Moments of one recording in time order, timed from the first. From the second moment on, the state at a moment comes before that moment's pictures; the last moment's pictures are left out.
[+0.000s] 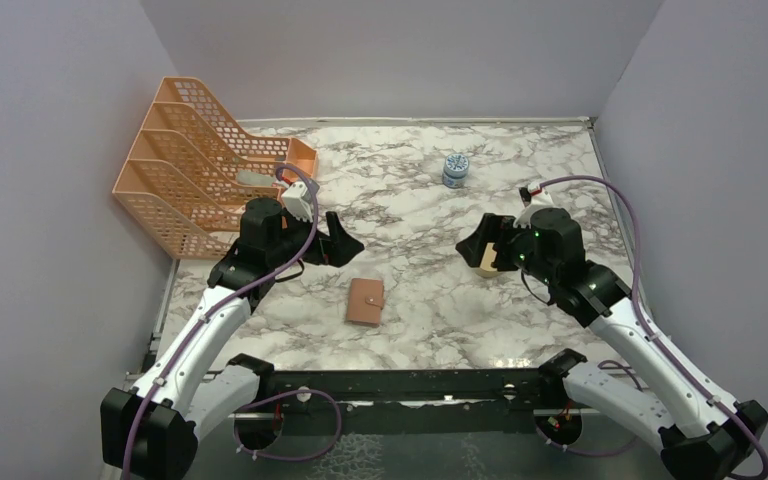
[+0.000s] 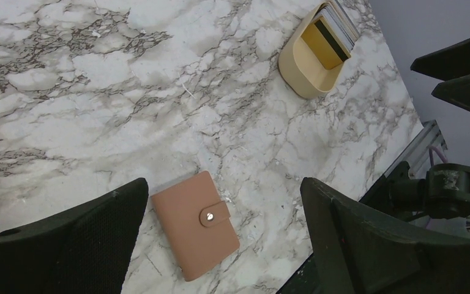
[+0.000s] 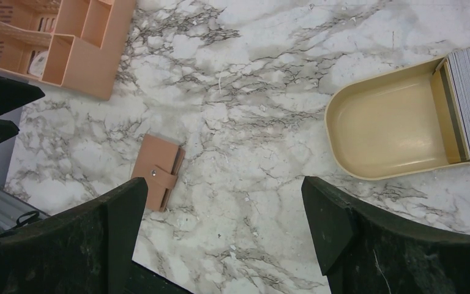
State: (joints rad) left arm -0.32 0.94 0.71 -0.22 0.48 -0.39; right arm 0.53 0.83 0.80 -0.46 0.01 0.51
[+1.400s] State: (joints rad) left arm -0.59 1.42 0.67 -0.27 0.26 -0.61; right arm 0.53 0.82 0.82 -0.57 -0.06 0.48
